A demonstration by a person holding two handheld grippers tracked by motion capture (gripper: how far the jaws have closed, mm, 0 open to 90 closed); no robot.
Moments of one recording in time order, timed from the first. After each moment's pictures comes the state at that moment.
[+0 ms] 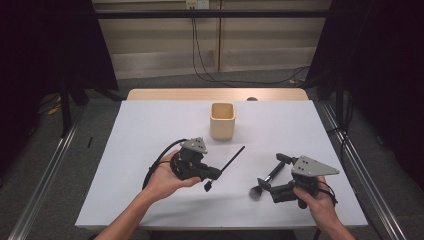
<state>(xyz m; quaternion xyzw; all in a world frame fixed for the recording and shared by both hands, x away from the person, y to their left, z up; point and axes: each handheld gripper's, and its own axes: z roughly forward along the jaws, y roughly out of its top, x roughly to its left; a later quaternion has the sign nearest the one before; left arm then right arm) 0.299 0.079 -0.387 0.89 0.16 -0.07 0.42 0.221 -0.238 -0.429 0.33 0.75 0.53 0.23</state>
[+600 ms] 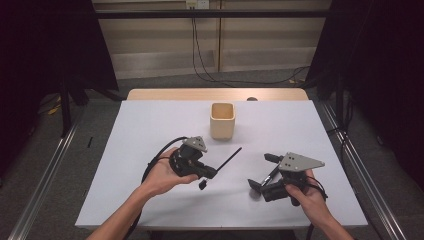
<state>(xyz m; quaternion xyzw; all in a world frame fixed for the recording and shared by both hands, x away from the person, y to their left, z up) 0.310 0.081 -0.390 0.91 0.16 -0.07 0.37 0.234 -0.216 -0.426 0.31 0.78 0.51 0.18</state>
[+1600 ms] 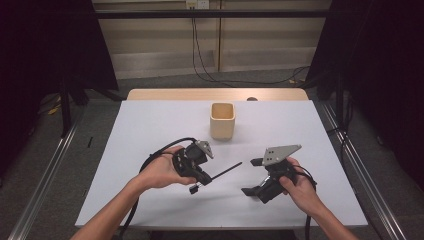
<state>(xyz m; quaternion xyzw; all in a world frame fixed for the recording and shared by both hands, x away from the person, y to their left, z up) 0.309 0.069 -0.382 0.96 0.10 -0.09 0.24 0.257 -0.195 -0.413 0.24 0.87 0.43 0.06</state>
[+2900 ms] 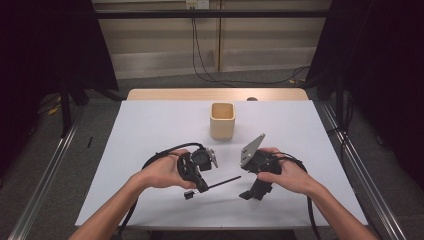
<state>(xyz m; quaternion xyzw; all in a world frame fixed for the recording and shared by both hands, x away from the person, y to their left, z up) 0.305 0.056 -0.389 0.98 0.07 -0.11 0.15 0.288 -0.158 -0.406 0.14 0.96 0.26 -0.03</state>
